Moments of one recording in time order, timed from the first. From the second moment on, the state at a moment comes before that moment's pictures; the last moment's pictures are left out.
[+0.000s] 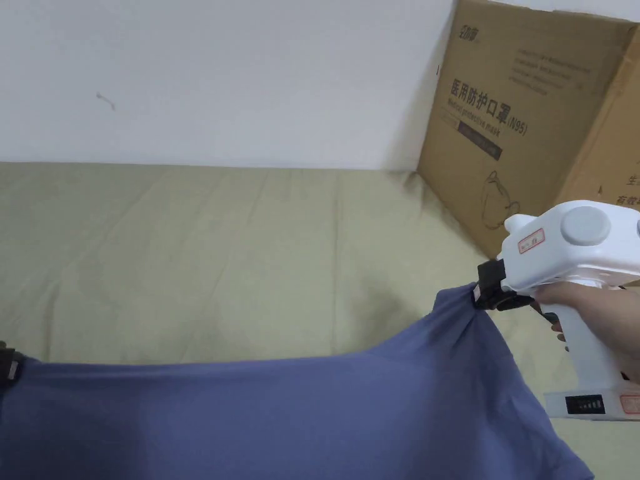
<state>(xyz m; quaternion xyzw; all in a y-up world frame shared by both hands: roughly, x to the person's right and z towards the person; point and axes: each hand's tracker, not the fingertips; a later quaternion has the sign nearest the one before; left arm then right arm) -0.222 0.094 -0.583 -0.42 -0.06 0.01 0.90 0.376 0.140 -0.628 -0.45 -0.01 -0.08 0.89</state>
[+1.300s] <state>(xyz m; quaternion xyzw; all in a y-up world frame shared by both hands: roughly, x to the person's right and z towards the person) -0.258 0.067 -0.367 -0.42 -0.06 0.04 0.91 0.395 0.053 -0.331 -0.45 -0.06 -0.11 0.89</state>
